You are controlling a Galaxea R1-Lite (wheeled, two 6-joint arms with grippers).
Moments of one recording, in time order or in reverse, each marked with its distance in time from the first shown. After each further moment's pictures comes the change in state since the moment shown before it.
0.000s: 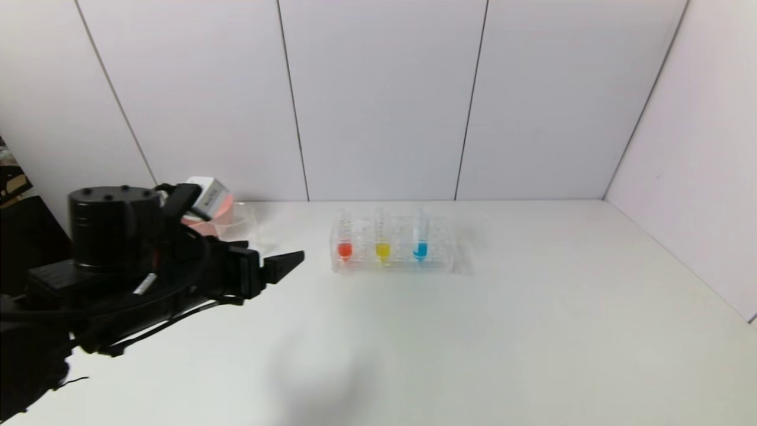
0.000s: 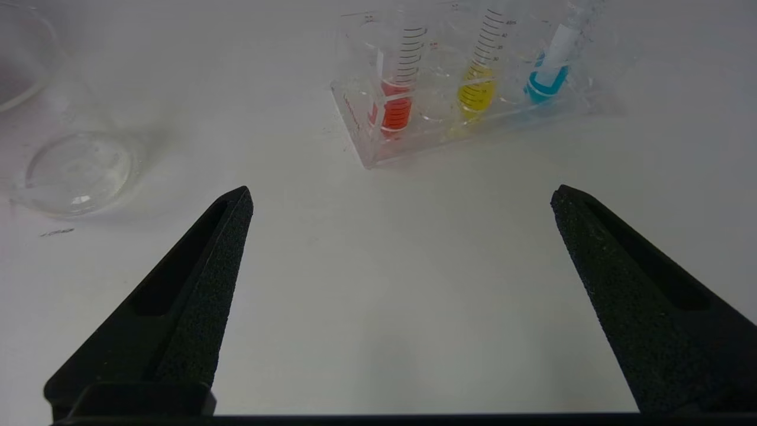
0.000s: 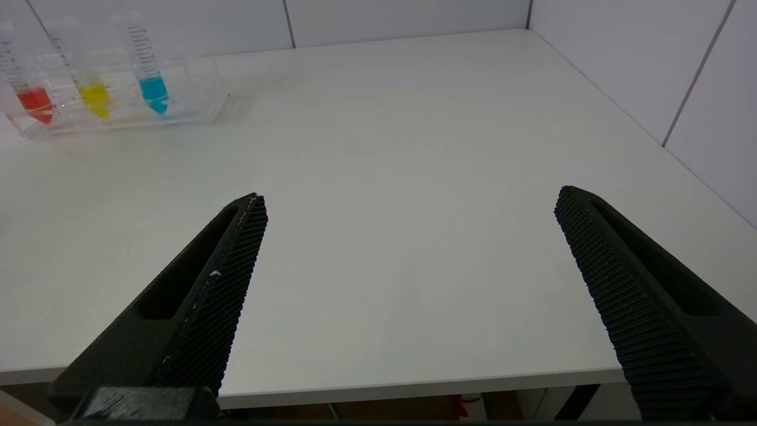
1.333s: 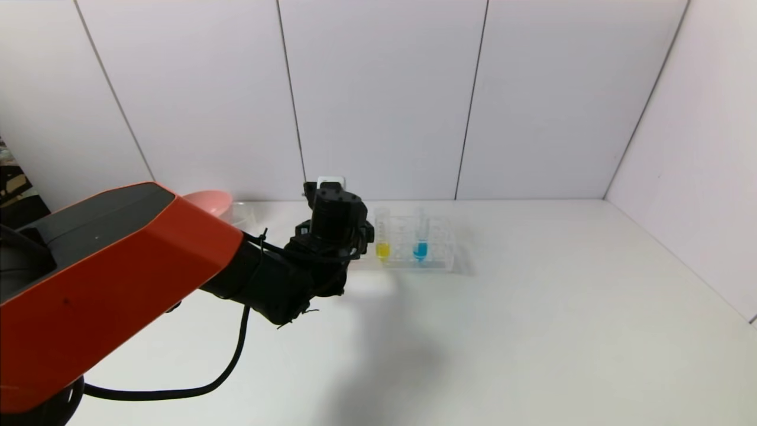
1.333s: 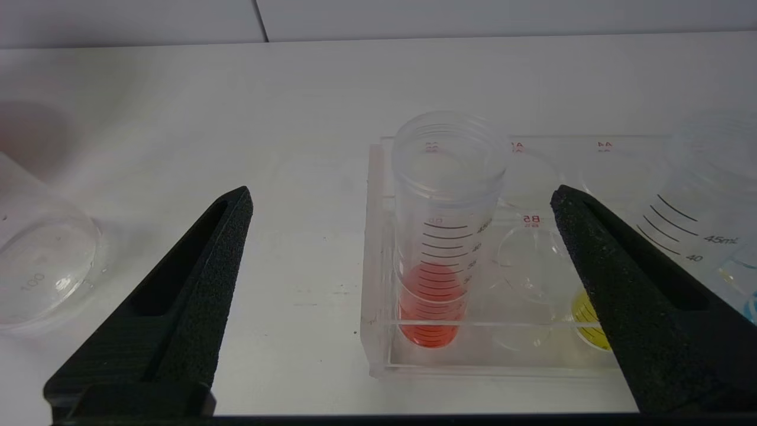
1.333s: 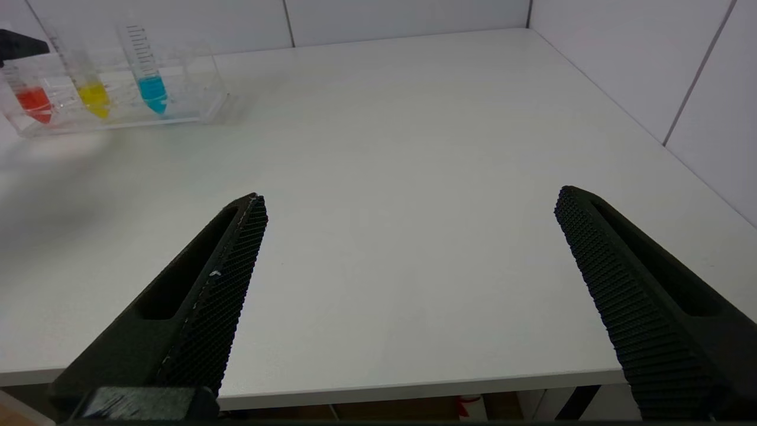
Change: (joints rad) left arm -0.183 0.610 -0.568 -0.072 0.621 -0.009; right arm 0.000 0.000 0.000 0.000 0.000 0.000
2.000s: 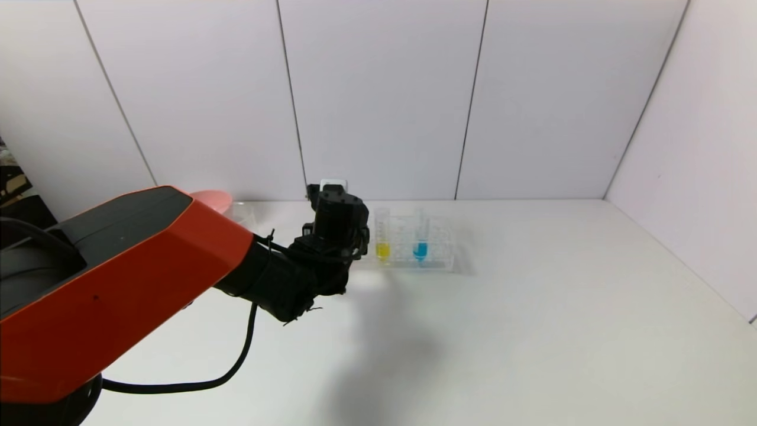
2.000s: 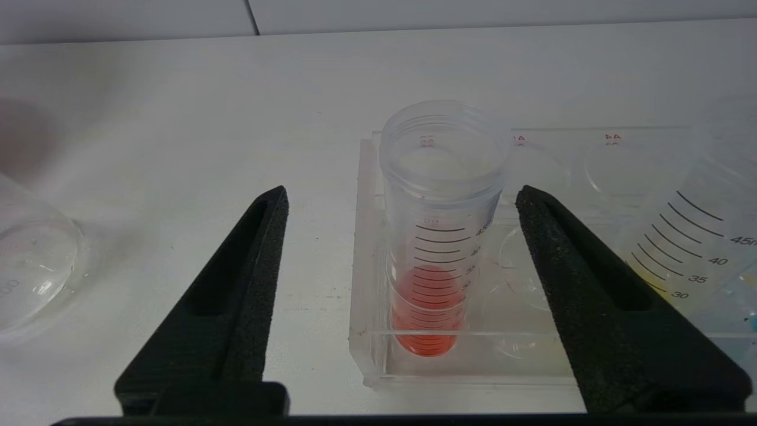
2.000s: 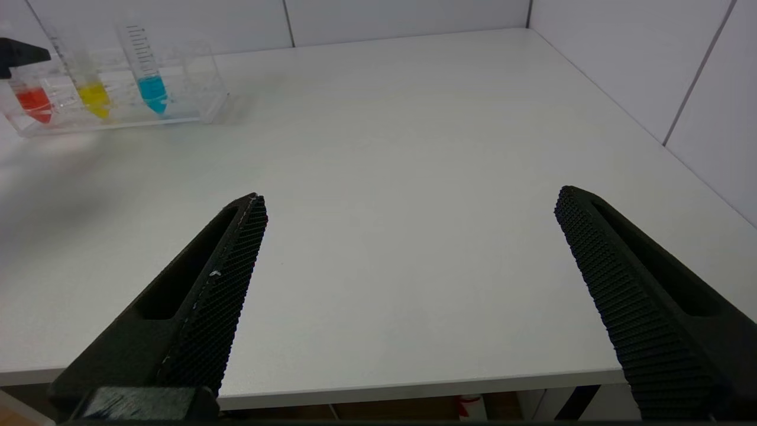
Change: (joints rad) left arm 0.006 0.029 -0.021 -0.001 -0.010 0.002; right arm 0.000 0.000 0.000 0.000 0.000 0.000
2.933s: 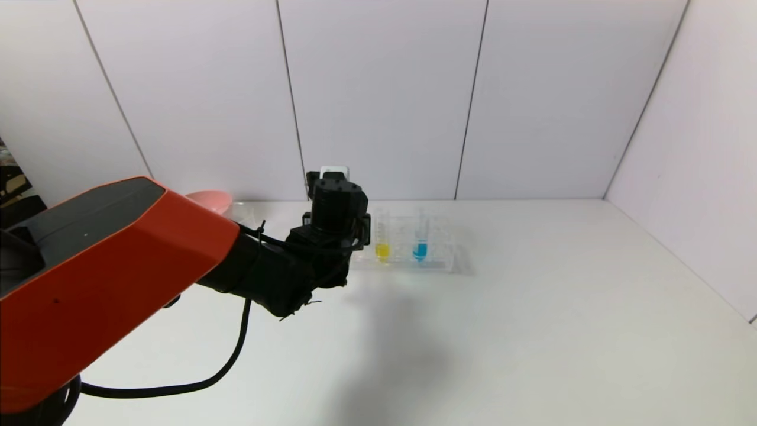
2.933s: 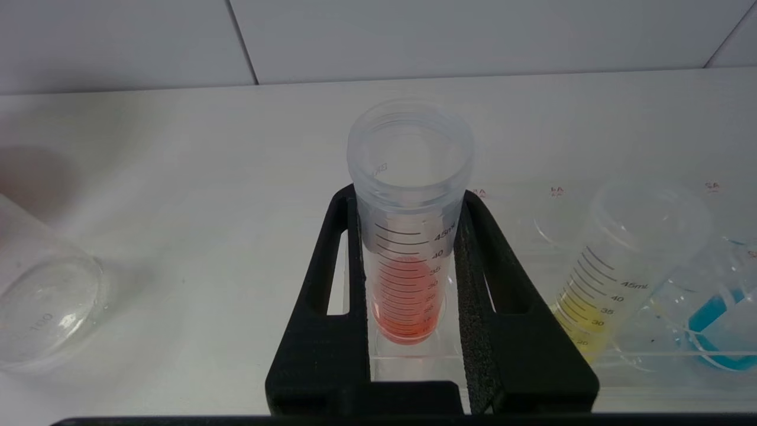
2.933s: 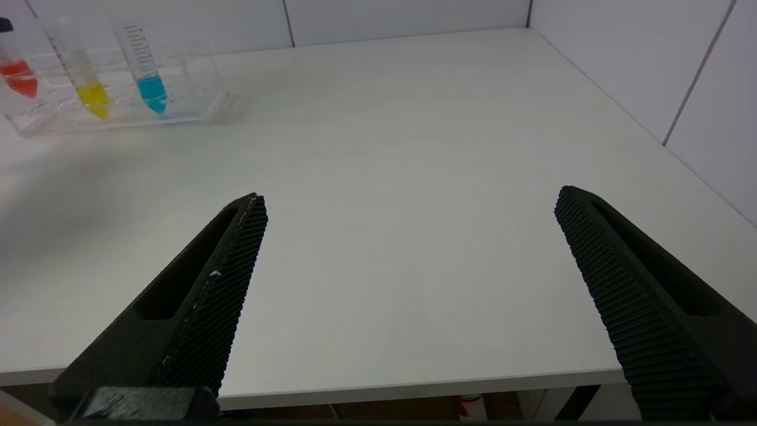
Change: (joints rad) left arm -0.006 -0.060 -0.013 0.002 0.006 0.043; right arm 0.000 0.000 0.000 0.000 0.000 0.000
